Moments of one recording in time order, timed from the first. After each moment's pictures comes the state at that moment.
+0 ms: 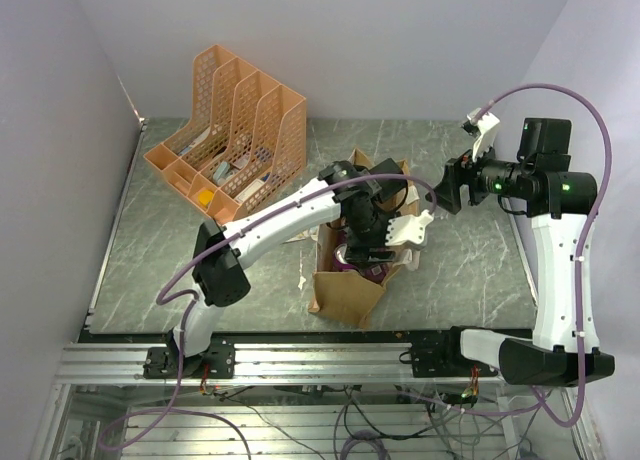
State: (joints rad) left arm -1.05 2.06 2.14 -1.29 0.38 0.71; right arm -0.05 1.21 1.63 -1.18 -0.71 -0.43
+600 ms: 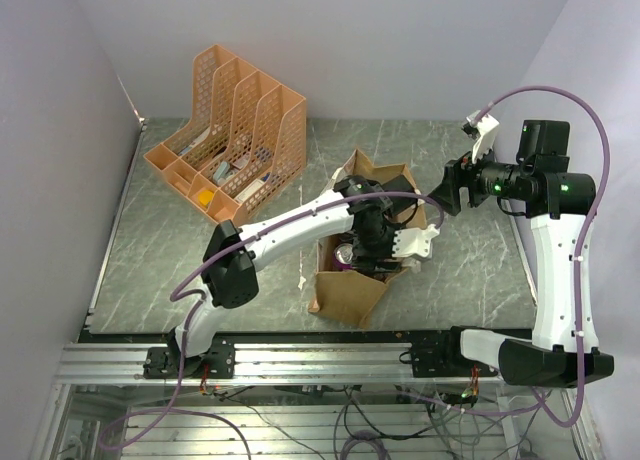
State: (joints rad) left arm -1.10 2.10 2.09 -1.23 0.29 0.67; right arm -0.06 1.21 1.61 -1.18 -0.71 -0.43
